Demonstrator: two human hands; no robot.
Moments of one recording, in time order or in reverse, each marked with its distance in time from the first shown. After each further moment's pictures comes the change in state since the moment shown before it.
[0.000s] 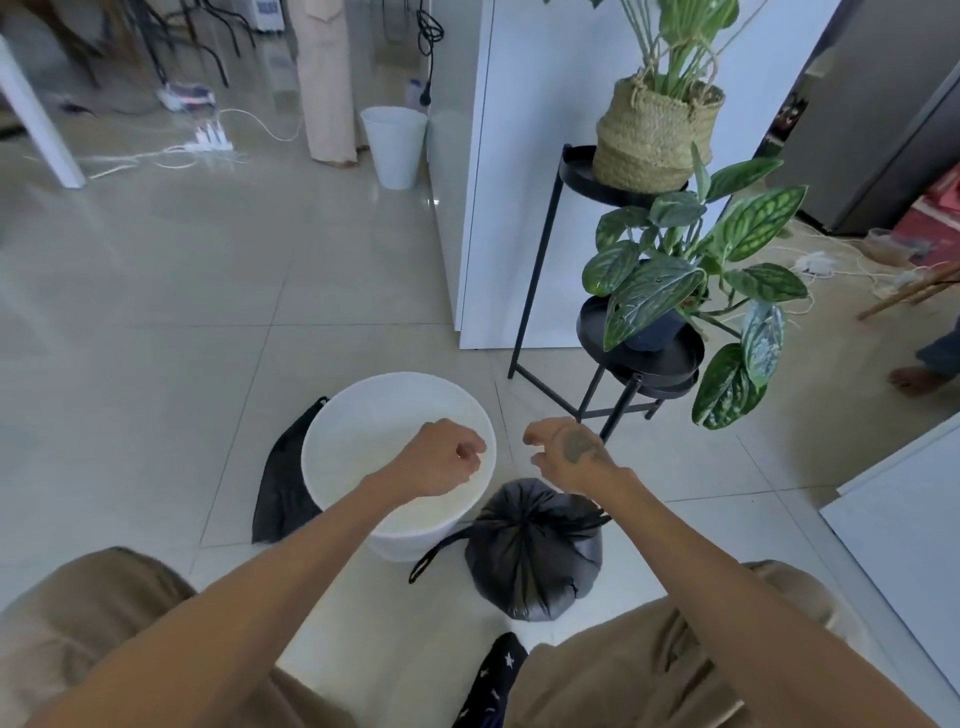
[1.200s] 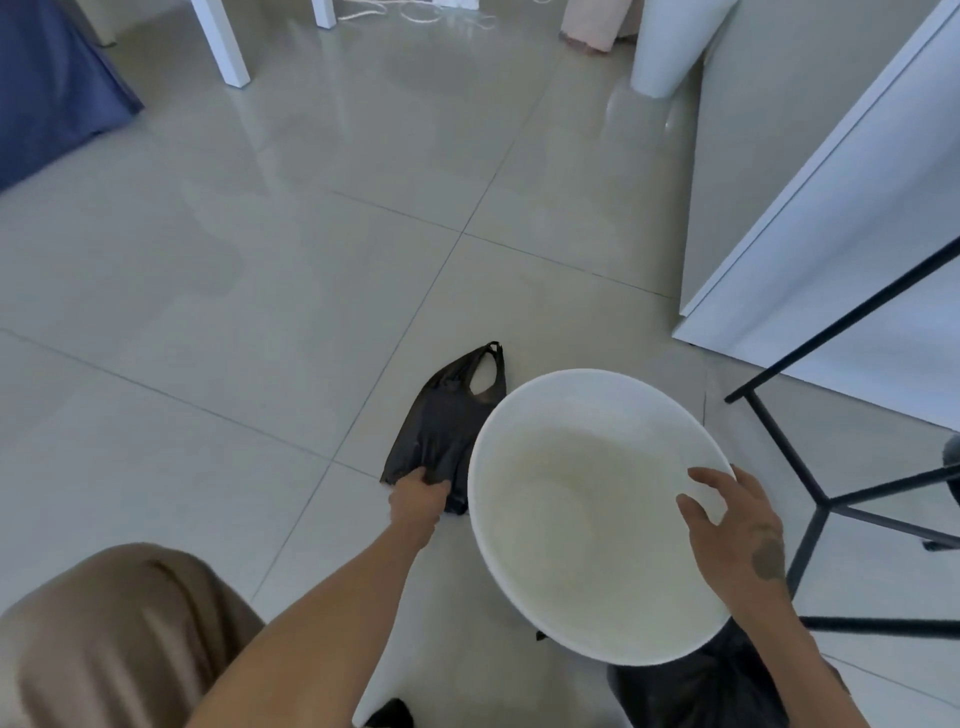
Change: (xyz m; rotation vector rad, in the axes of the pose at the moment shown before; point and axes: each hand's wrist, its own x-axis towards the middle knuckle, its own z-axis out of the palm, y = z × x) left_hand 0.024 -0.337 0.058 -0.796 0.587 -1.055; right_hand 0.115 -0.067 0.090 0.471 0.225 0.161
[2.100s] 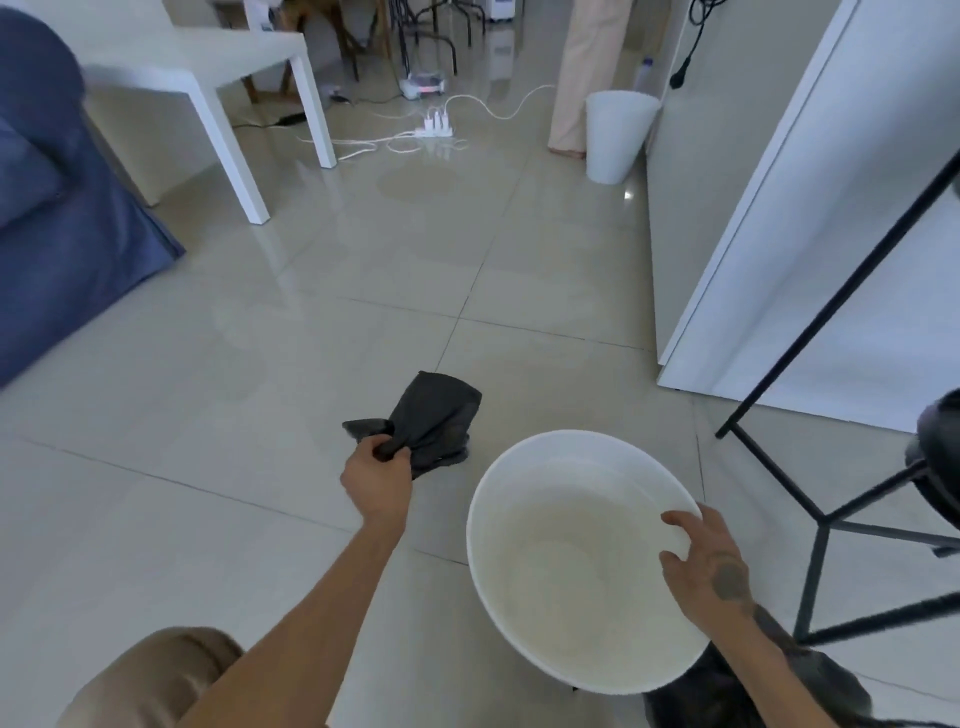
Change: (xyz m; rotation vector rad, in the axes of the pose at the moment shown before) left_hand -0.089 0.122 -0.104 -0.209 0.464 0.554; right_hand -0.028 -0.003 0.010 -0.056 -0.073 -0.052
